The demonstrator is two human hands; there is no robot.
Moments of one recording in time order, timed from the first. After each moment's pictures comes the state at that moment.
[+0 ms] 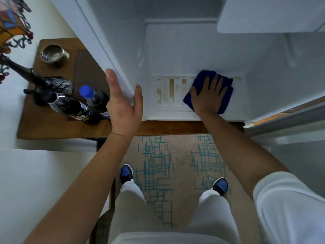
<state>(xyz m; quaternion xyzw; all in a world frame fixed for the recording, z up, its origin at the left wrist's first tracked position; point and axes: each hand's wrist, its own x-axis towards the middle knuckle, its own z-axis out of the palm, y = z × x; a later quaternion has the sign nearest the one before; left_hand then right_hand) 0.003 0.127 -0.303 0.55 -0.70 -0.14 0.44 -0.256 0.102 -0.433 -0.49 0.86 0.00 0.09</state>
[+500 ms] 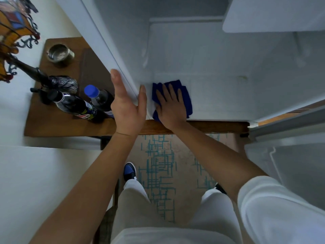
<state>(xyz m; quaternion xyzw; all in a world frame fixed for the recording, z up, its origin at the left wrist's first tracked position) -0.001 0.131 -0.299 0.54 -0.69 -0.13 0.47 -0.140 0.115 -0.438 -0.72 0.68 -0.05 0.11</state>
